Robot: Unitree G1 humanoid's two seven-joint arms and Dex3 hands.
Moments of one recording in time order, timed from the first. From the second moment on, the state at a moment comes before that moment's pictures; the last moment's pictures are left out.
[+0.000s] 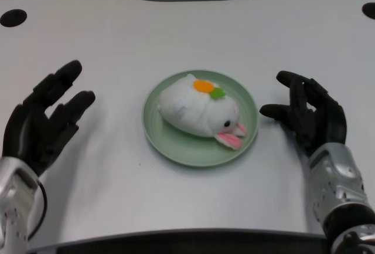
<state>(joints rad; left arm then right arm) -0.16 0.21 0.25 0.19 -0.40 0.23 -0.30 -0.59 -0.08 -0.33 1.10 0.24 -0.28 0.11</state>
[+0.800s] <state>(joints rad) -0.03 0.08 0.33 0.15 -0.51 0.25 -0.27 -0.59 -0.09 -0.33 1.10 0.24 -0.28 0.11</state>
